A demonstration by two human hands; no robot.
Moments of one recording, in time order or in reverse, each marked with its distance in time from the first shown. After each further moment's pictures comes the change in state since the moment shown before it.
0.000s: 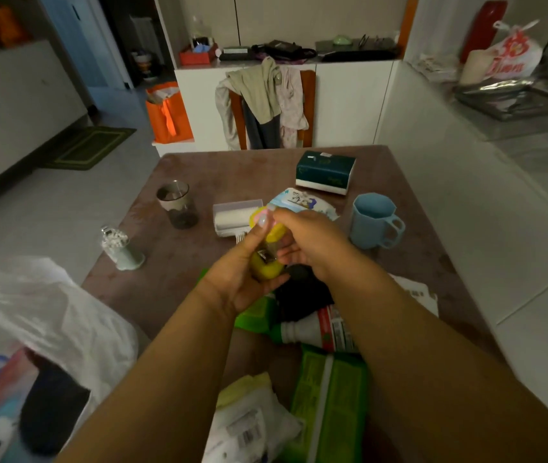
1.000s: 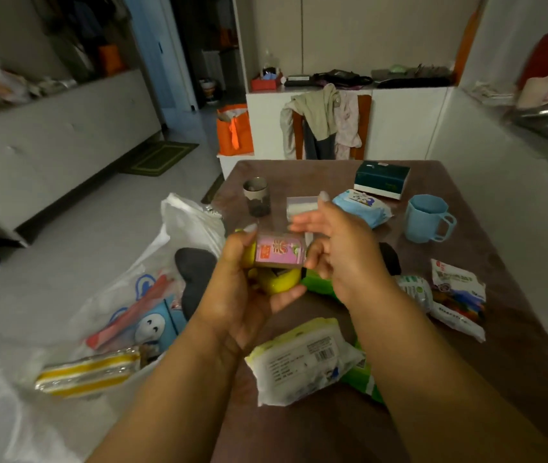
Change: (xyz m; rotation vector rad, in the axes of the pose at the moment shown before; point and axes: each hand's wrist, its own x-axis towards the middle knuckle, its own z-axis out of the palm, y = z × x) left_hand -0.215 0.001 -0.052 -0.173 0.174 0.195; right_hand -0.167 -0.005 0.087 0.244 -0.070 -0.221
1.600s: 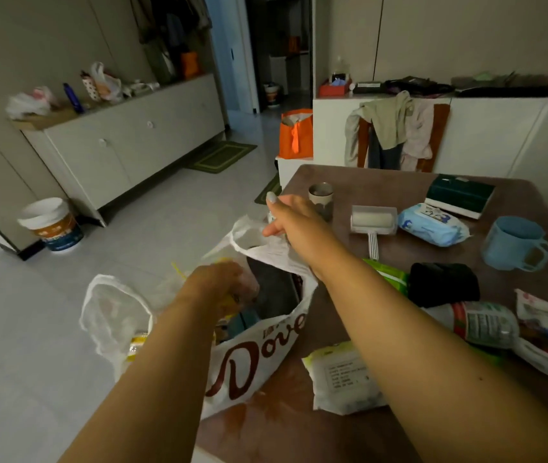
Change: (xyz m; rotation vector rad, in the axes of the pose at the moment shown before) left_hand -0.005 0.067 -0.095 0.622 0.631 -0.231; right_hand 0.028 0.006 0.126 -0.504 -0.355 -0.168
